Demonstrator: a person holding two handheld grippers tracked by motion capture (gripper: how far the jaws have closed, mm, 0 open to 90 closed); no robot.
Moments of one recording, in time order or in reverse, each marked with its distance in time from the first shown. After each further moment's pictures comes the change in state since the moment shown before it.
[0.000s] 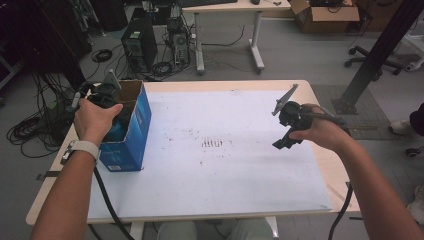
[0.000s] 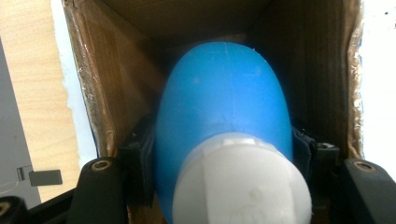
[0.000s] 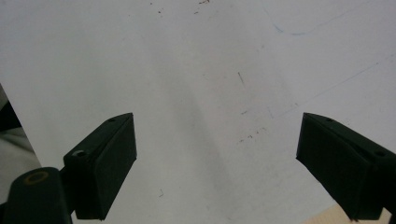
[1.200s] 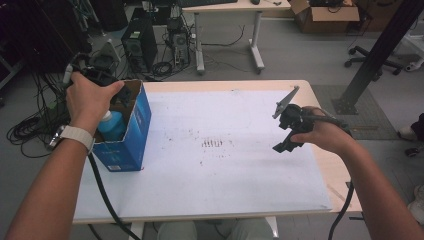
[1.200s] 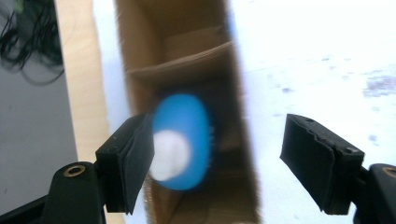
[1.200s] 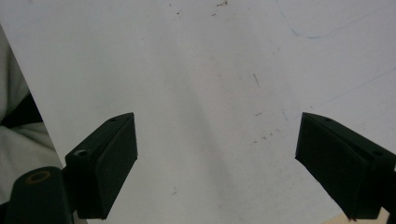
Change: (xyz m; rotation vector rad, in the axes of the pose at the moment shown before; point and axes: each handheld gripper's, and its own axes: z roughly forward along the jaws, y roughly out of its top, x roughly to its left) left arm -0.042 0.004 -0.097 -0.148 0.074 0.106; right arm 0.009 -0.003 -0.004 -0.017 0.035 -0.021
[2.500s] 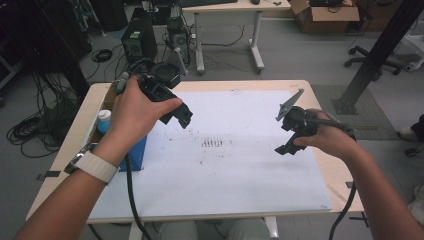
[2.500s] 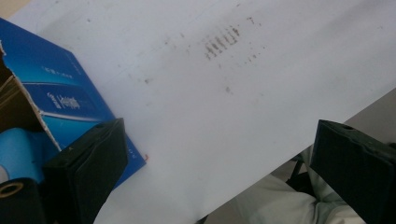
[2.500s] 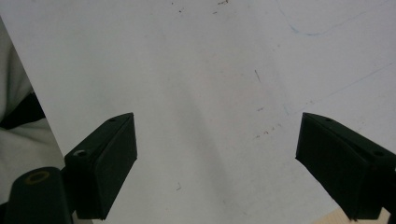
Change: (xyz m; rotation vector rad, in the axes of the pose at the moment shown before) left arm -0.132 -0.027 -0.049 -0.013 -0.220 0.338; right arm 0.008 -0.008 -0.005 -0.008 -0.019 0.008
